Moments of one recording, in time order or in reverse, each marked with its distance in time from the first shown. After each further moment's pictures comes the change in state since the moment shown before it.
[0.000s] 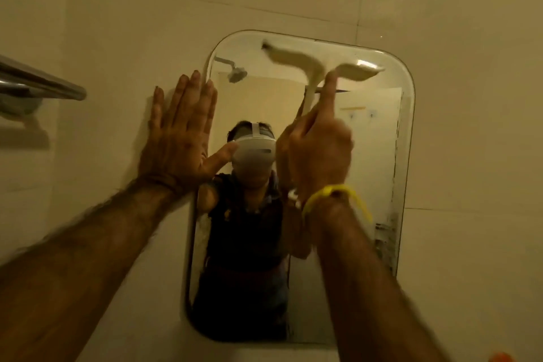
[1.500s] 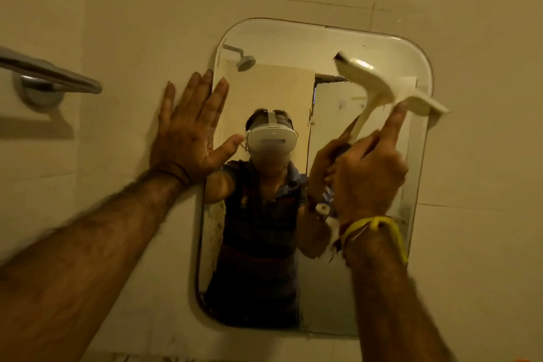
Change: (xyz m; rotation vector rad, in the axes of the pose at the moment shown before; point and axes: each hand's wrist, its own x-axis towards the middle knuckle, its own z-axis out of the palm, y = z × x) left_hand -0.001 0.002 -0.007 -0.017 -0.038 -0.025; right_hand -0.015 0.047 -0.031 0.061 0.132 0.252
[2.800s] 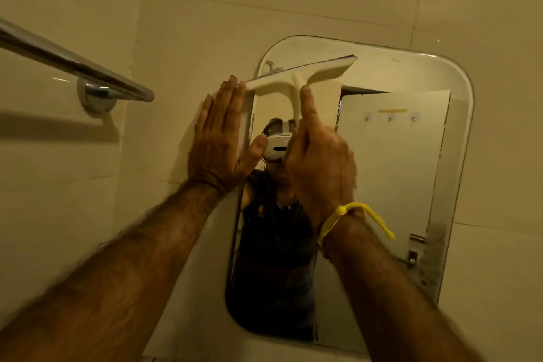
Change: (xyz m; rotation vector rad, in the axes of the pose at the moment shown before) left_hand -0.003 0.002 -0.008 -0.197 0.110 -0.131; right_hand -0.041 -0.077 0.038 -0.021 -0.360 -0.459
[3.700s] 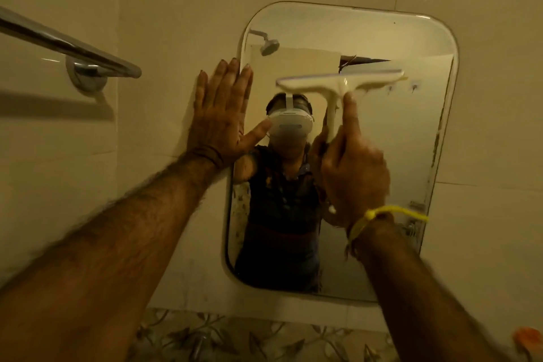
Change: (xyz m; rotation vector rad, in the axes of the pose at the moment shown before) left_hand -0.007 -0.002 0.015 0.217 -0.107 0.118; right_hand -0.045 0.060 -0.038 -0.056 -0.037 0.112
